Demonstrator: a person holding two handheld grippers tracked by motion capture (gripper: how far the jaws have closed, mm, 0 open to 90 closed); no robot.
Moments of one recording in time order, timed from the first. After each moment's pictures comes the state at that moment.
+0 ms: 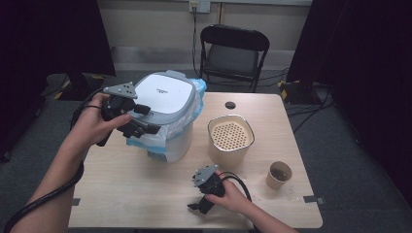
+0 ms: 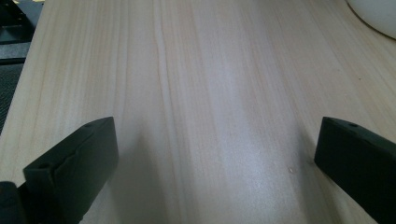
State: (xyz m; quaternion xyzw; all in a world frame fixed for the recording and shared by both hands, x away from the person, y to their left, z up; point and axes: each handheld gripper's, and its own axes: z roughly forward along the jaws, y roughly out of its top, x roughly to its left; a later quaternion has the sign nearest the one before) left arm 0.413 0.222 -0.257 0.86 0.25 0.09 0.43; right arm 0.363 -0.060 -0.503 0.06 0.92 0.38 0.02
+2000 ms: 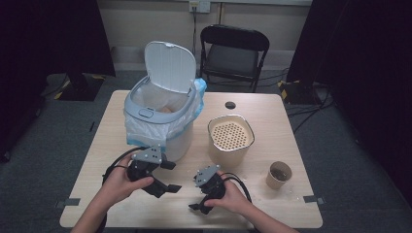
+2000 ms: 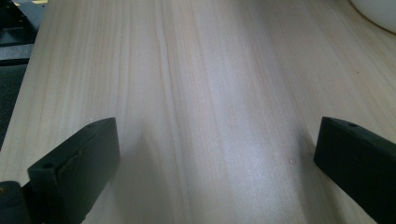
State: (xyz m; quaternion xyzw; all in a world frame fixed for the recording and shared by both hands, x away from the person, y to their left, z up) left arm 0.342 0.170 -0.387 0.88 0.17 -0.01 0.45; right arm 0.362 -0.065 -0.502 0.06 0.92 0.38 0.02
